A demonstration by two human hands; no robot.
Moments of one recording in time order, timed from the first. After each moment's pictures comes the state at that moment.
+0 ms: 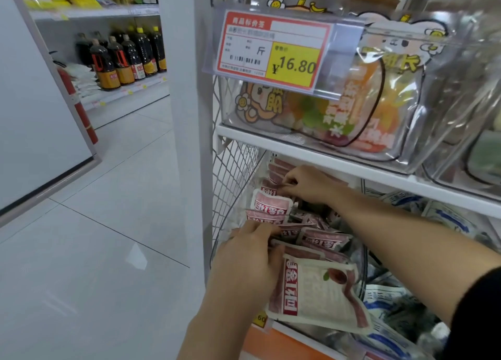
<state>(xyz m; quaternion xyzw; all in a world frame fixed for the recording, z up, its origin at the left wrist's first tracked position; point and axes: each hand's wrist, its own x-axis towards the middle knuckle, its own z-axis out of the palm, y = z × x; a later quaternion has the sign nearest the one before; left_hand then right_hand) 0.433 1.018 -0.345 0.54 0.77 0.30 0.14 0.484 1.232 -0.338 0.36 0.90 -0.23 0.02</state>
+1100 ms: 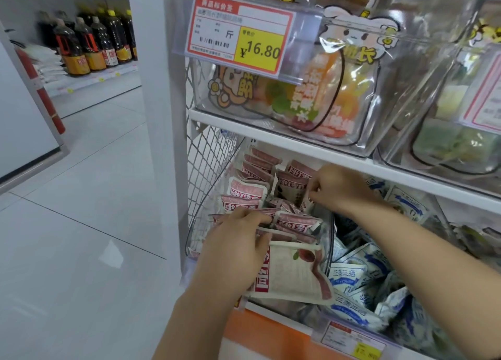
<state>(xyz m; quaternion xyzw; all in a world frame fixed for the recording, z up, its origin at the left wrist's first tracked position) 0.445 1.025 -0.347 0.57 0.75 0.30 0.14 0.573 1.205 -0.315 0.48 0.87 -0.06 -0.03</state>
